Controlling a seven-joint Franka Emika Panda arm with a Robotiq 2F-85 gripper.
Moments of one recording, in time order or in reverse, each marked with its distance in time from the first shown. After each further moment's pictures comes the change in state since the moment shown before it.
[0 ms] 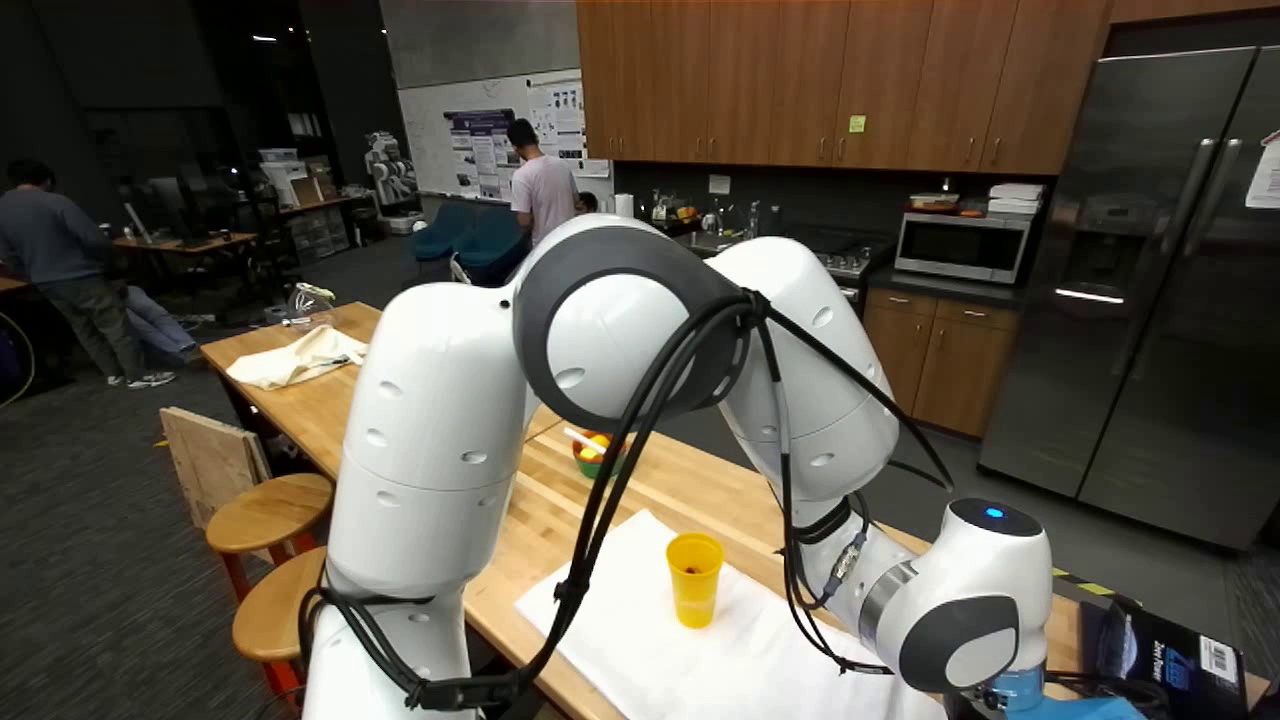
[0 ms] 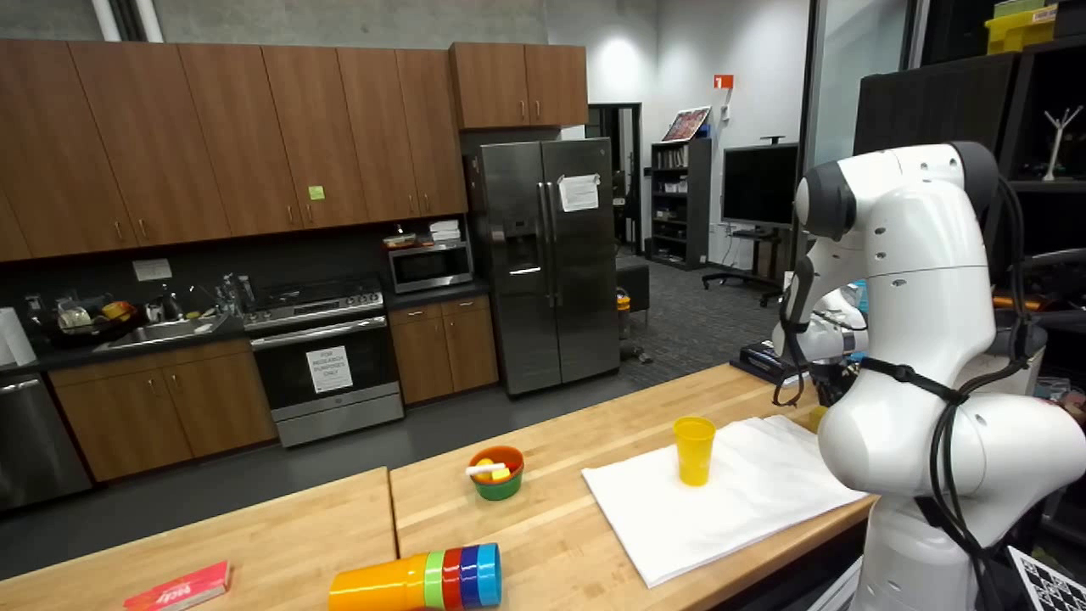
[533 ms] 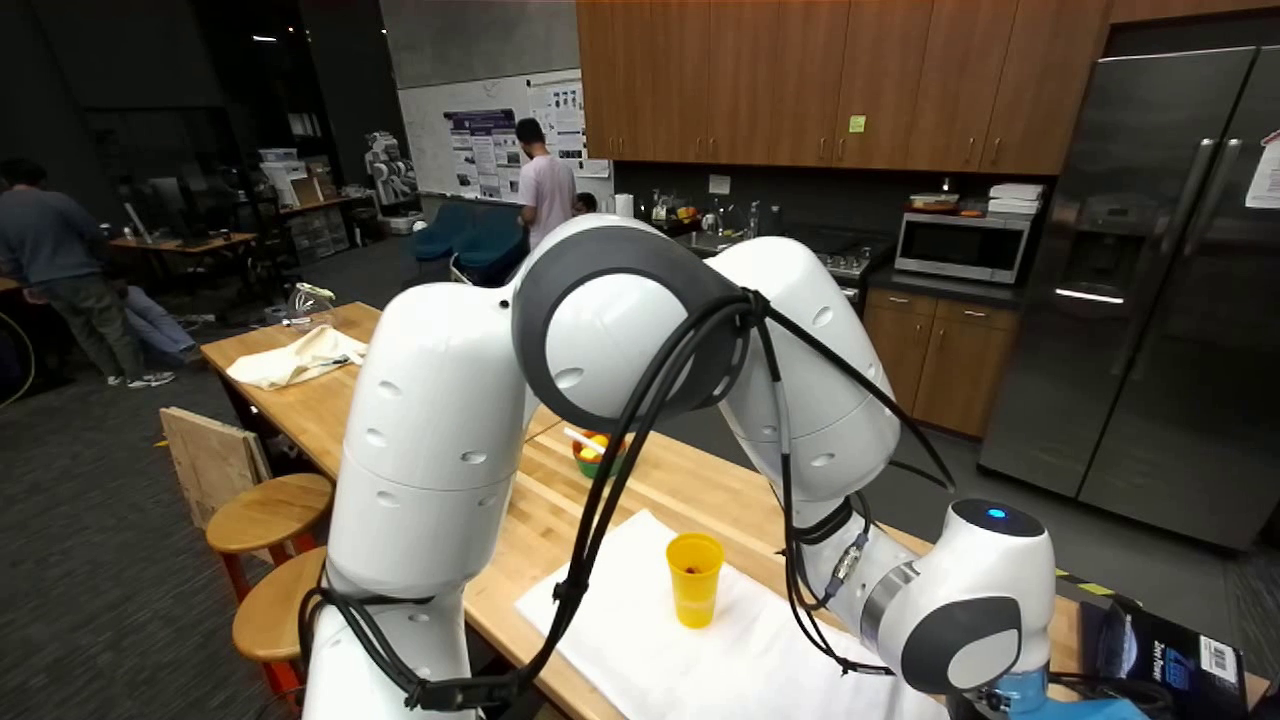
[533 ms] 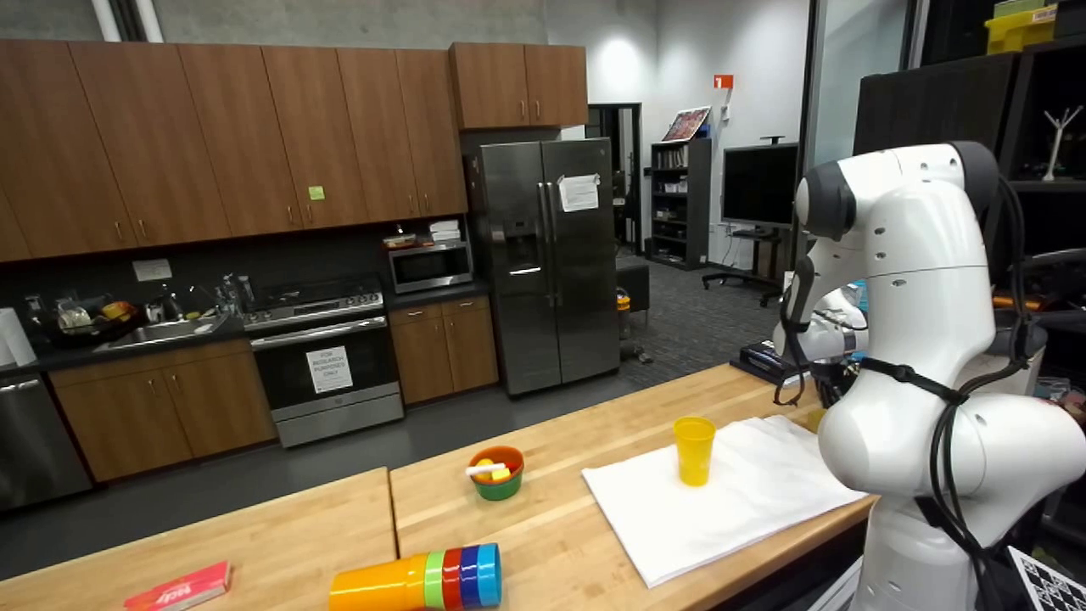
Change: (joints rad) arm 0.001 0.000 -0.006 0.002 0.000 0.002 -0.001
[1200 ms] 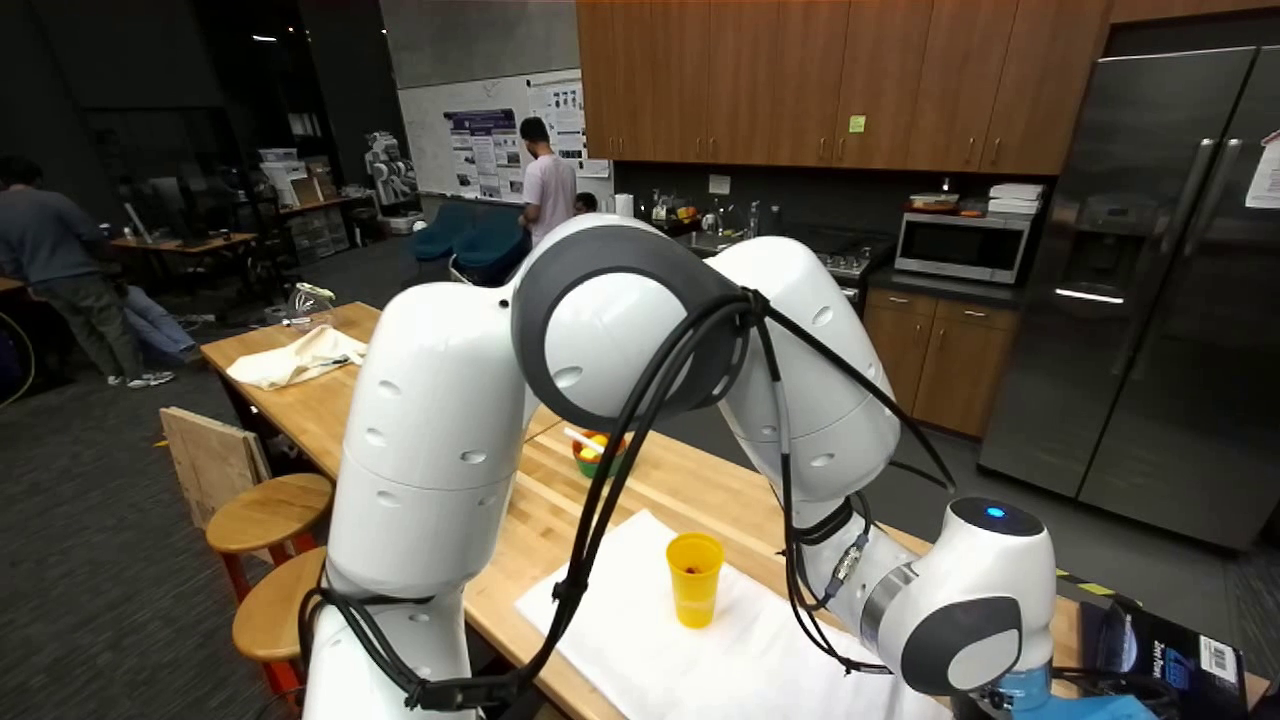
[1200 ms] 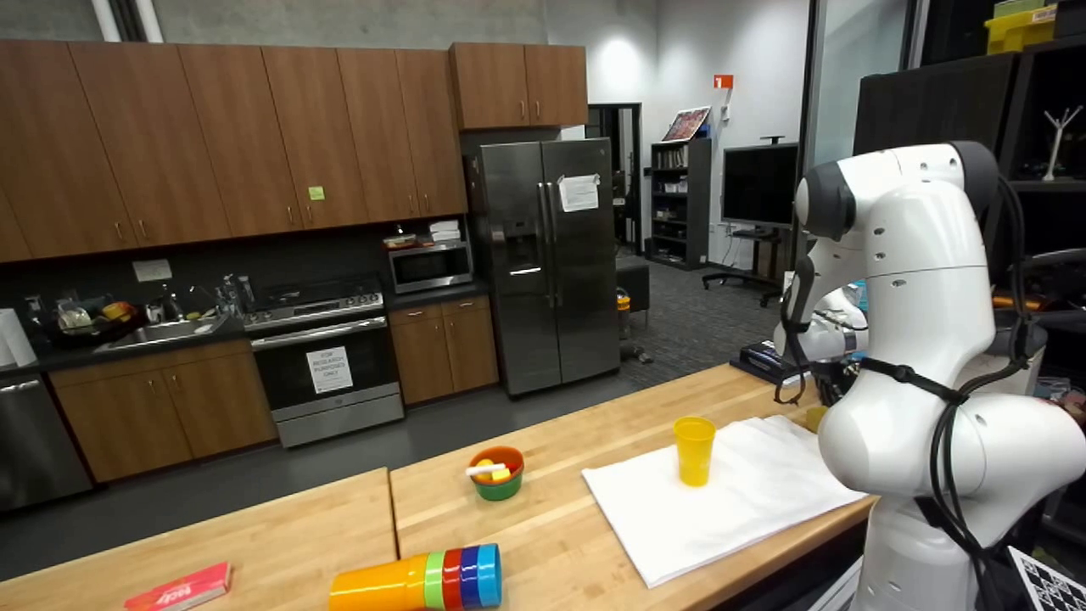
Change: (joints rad) arm 0.003 -0.002 -0.006 -0.003 0.003 0.036 0.003
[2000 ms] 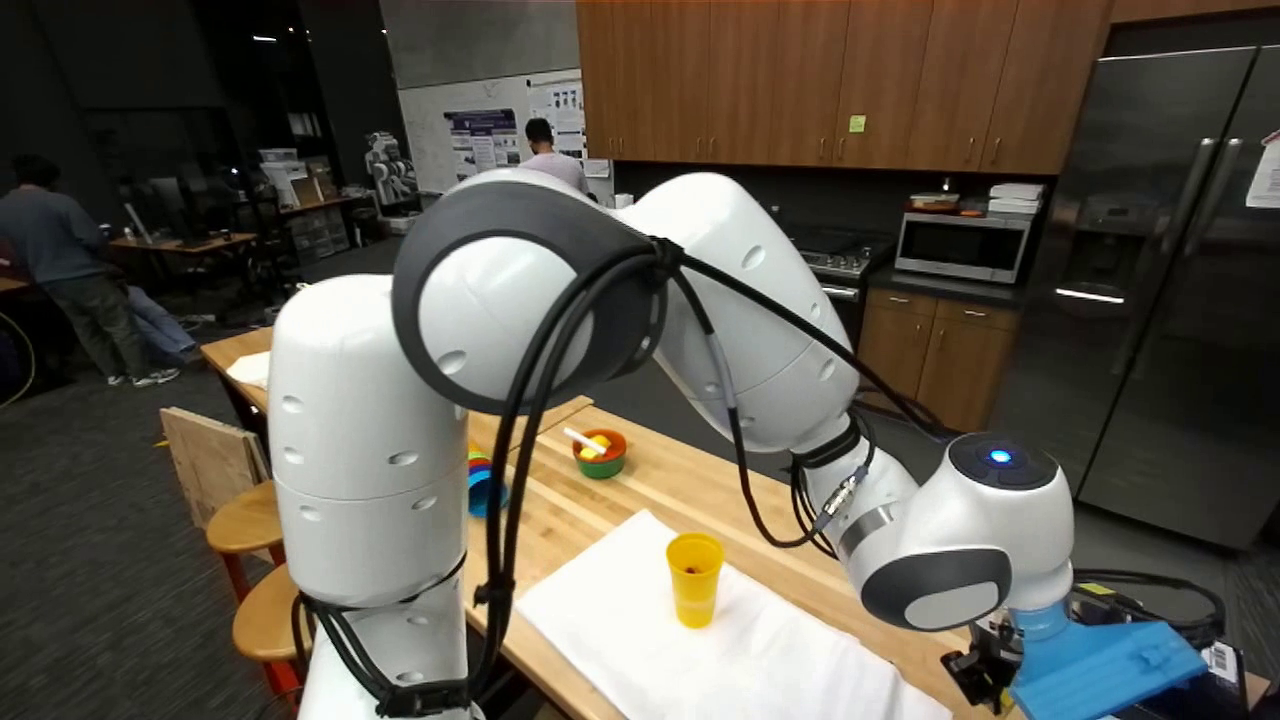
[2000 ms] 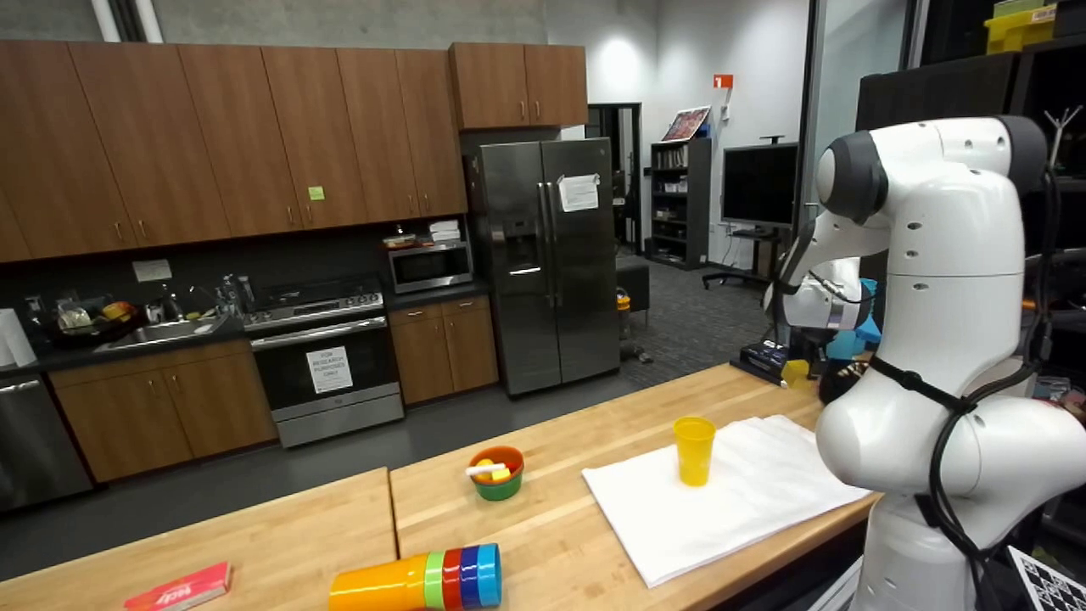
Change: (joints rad) arm -0.083 -0.192 0.139 -0.061 0.366 0.122 -0.204
